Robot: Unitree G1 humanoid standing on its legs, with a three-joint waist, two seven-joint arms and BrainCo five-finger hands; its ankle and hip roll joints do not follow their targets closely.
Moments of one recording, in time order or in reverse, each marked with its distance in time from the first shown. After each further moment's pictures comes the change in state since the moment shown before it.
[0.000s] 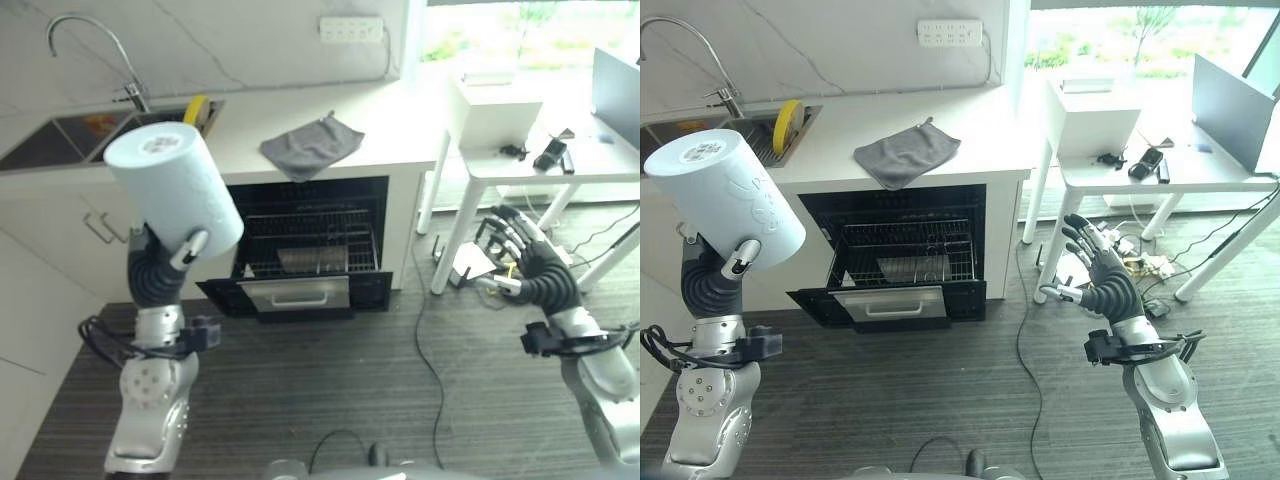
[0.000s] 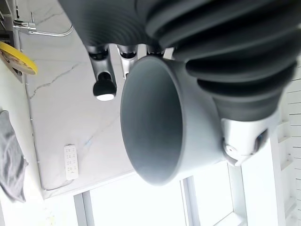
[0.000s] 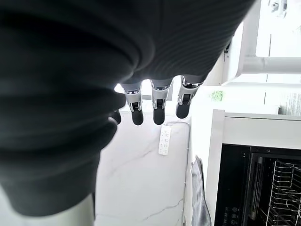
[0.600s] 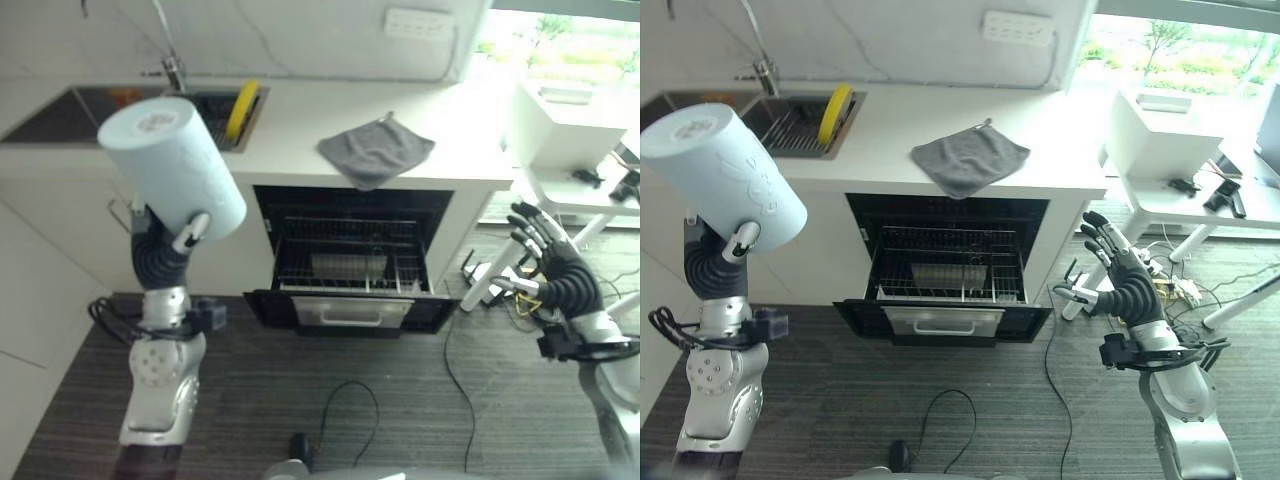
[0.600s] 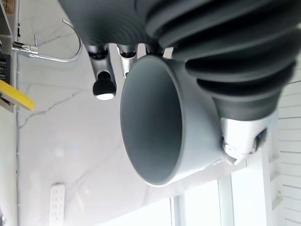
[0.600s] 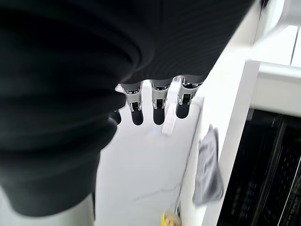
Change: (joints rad) left arm -0.137 -0.016 0.001 0.064 -0.002 -0.022 -0.010; right arm 0.045 0.021 -0.078 -0.069 -0.037 0.000 0.003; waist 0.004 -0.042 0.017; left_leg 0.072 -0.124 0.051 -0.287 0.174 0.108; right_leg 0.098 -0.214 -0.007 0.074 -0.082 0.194
